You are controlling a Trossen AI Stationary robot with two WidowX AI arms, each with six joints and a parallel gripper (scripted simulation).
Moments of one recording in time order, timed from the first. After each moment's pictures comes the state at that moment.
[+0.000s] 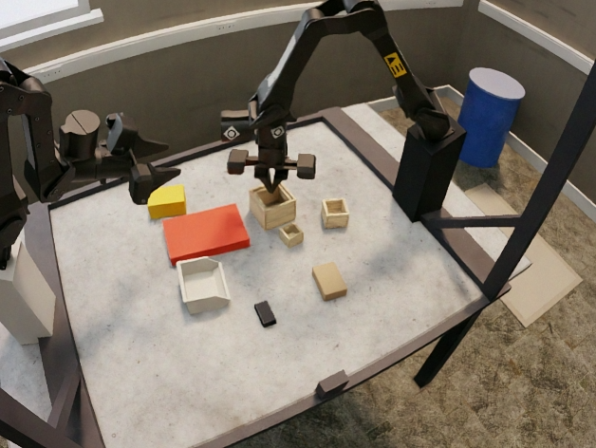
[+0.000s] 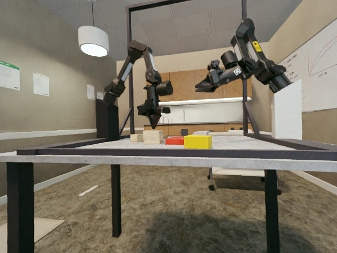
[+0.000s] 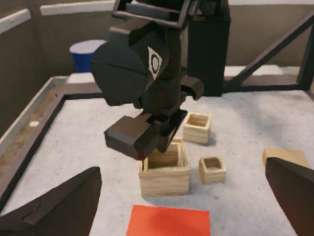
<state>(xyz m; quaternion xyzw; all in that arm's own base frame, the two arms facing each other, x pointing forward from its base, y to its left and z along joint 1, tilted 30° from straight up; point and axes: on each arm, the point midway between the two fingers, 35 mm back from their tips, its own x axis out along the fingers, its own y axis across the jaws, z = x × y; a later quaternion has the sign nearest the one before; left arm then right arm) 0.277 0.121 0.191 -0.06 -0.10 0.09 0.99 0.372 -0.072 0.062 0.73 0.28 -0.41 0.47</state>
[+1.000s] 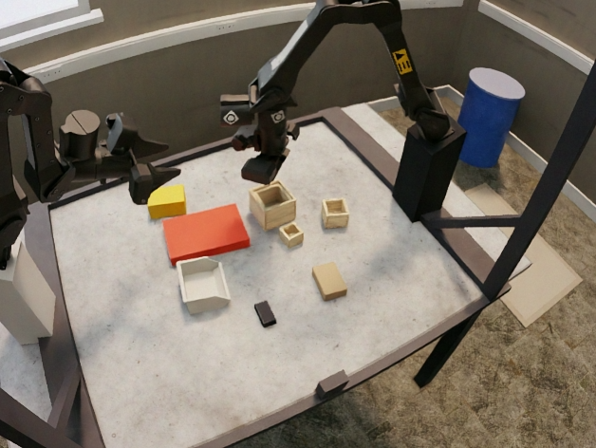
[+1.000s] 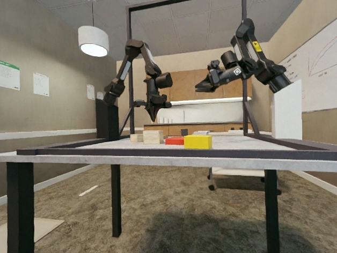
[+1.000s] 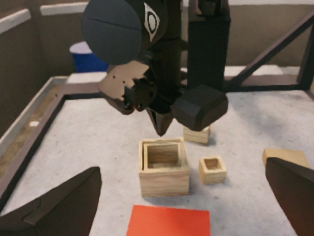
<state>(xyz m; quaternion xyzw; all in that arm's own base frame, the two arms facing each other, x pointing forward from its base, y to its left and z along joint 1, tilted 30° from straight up) 0.277 0.121 0.191 -0.06 -0.10 0.09 0.99 0.353 -0.074 0.093 0.29 0.47 -0.16 0.82</state>
